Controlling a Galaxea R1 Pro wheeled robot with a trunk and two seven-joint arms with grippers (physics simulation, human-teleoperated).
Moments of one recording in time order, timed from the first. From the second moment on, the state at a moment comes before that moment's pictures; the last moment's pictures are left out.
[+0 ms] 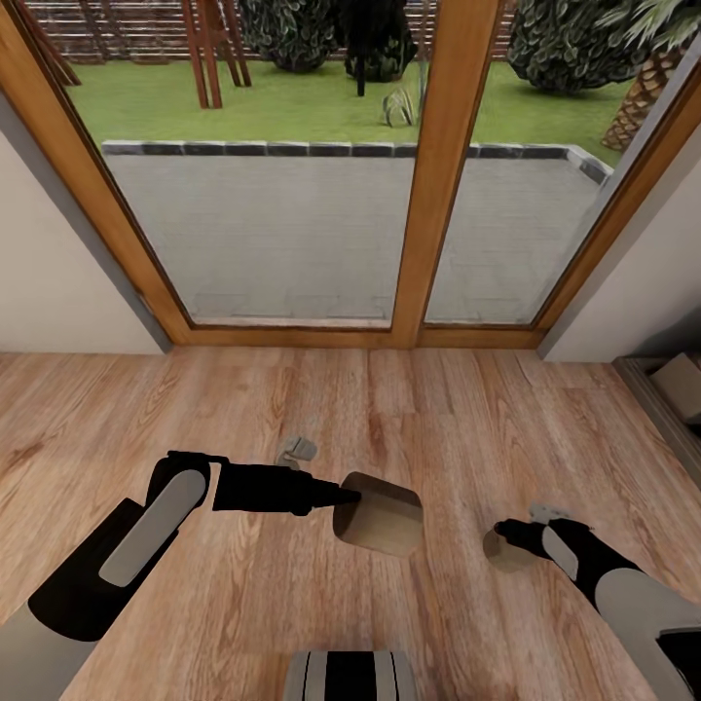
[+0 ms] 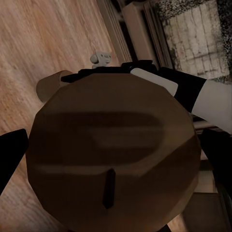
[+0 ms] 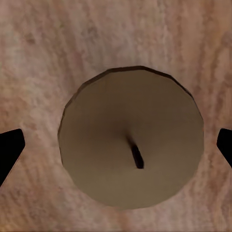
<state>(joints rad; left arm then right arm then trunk) -0.65 0.28 -0.49 -1.59 1.07 1.05 -0.32 -0.83 -0.25 0.15 -0.24 -0.44 0.34 0.02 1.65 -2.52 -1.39</state>
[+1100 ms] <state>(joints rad) -0.65 0.28 -0.49 -1.59 1.07 1.05 -0.32 -0.83 -0.24 0.14 -0.25 -0.45 0.34 0.02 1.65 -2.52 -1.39</state>
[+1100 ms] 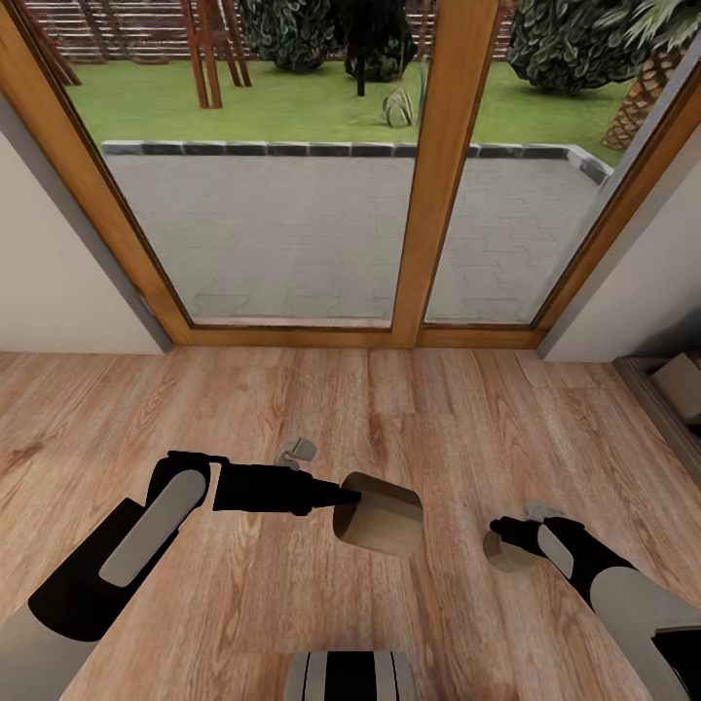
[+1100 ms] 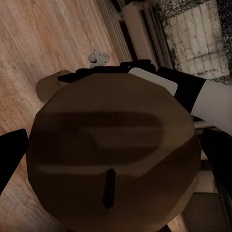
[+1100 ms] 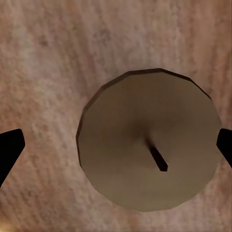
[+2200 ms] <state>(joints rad) -0.65 0.28 -0.49 -1.59 1.07 1.05 -0.32 -0.83 -0.24 0.14 -0.25 -0.44 0.34 -0.04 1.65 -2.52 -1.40</state>
